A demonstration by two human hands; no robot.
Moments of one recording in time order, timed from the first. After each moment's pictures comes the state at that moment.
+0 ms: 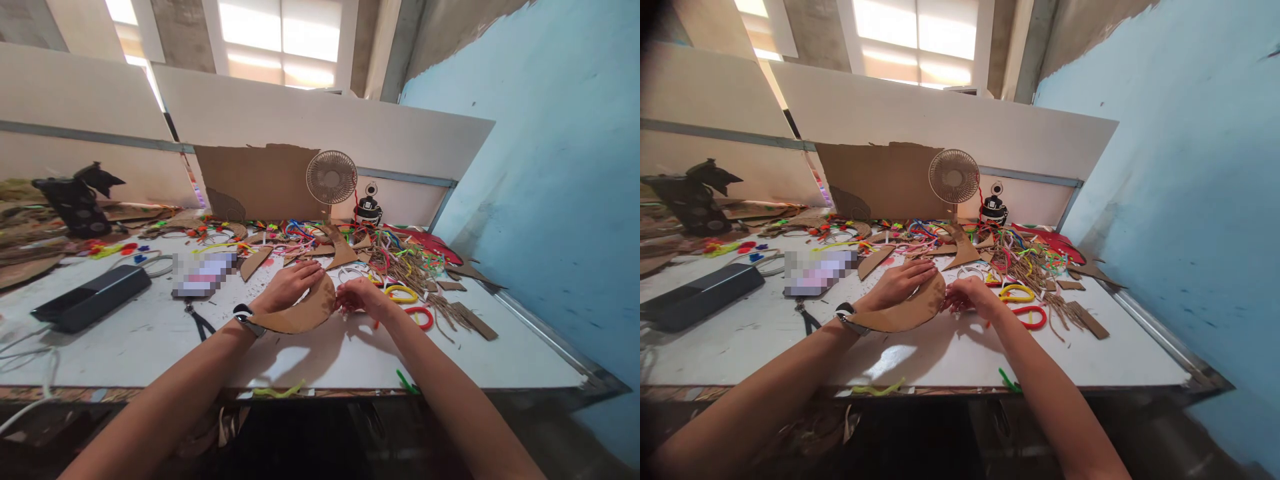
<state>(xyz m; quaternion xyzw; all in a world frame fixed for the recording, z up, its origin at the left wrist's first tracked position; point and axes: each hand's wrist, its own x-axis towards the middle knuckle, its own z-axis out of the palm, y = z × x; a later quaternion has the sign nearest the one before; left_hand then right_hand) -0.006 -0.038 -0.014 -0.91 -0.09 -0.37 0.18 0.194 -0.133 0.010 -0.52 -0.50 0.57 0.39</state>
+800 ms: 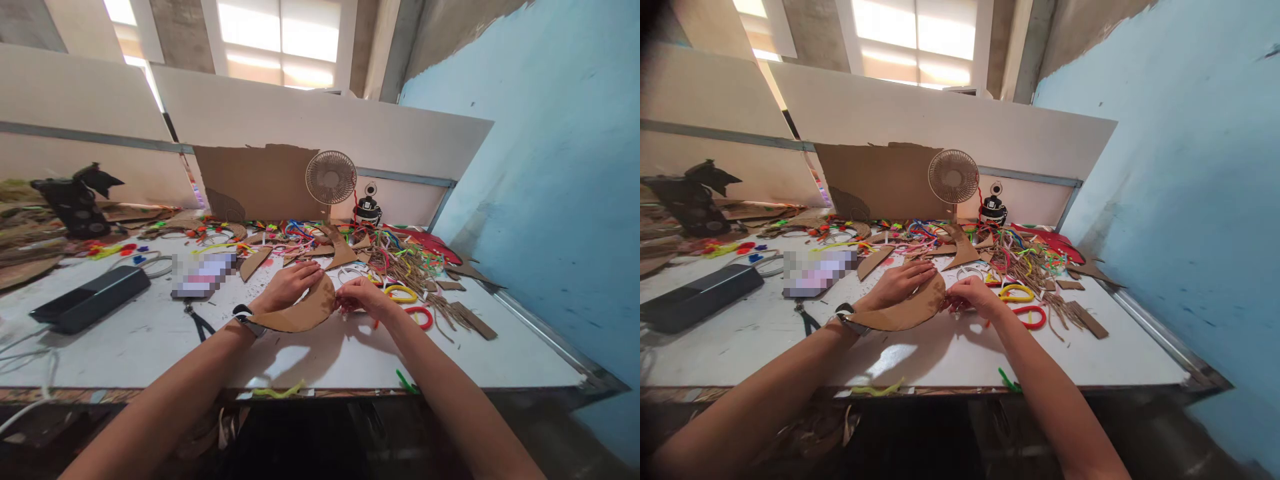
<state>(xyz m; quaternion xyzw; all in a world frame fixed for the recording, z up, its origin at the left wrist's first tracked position) -0.006 -0.037 -0.011 -0.91 -0.08 -0.37 0.20 0.196 -0.133 0.009 -0.51 -0.52 0.56 0.39</state>
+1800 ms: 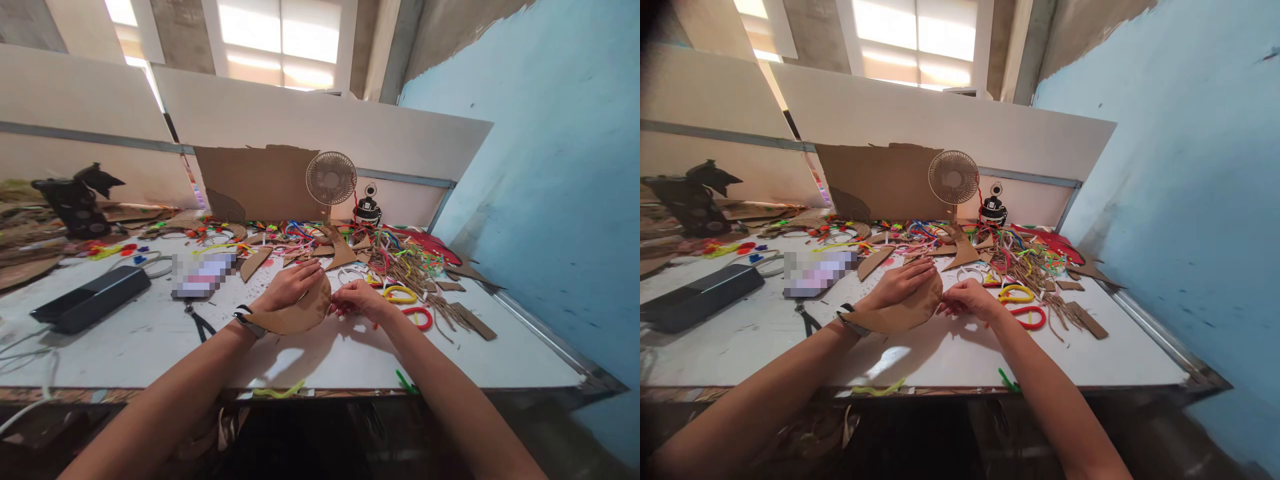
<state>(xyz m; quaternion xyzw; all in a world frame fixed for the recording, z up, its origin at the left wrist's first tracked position) -0.007 -0.036 -0.011 -0.89 -0.07 -0.38 0.23 0.194 -0.132 0.003 -0.50 -0.50 0.59 0.38</state>
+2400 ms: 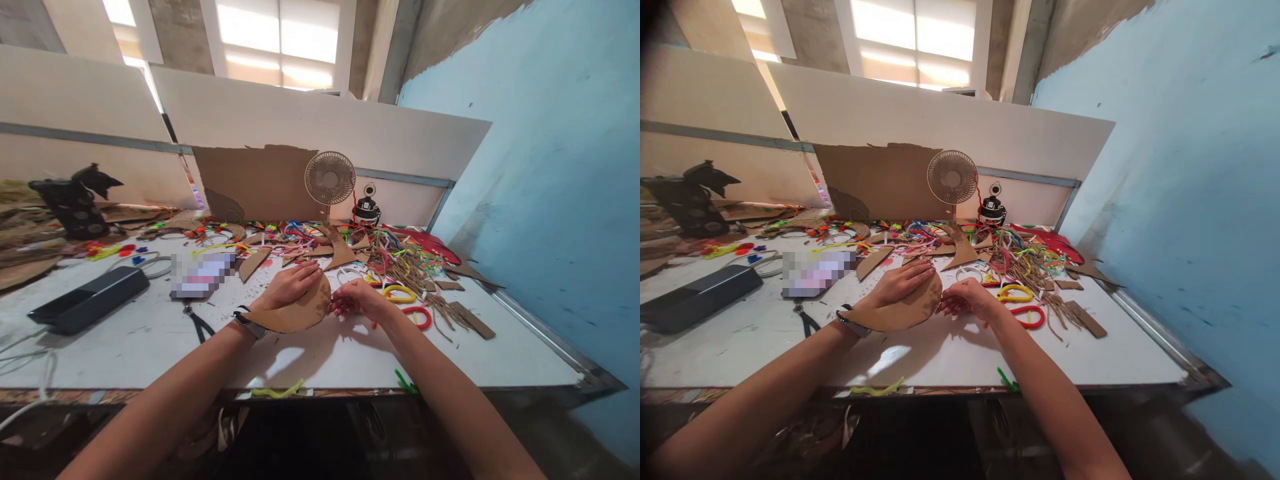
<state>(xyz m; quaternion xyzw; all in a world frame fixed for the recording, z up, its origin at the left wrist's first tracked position) -0.010 -0.027 -0.020 -0.90 -0.08 -0.35 0.24 0.194 -0.131 0.005 -0.50 -0.47 0.62 0.39</state>
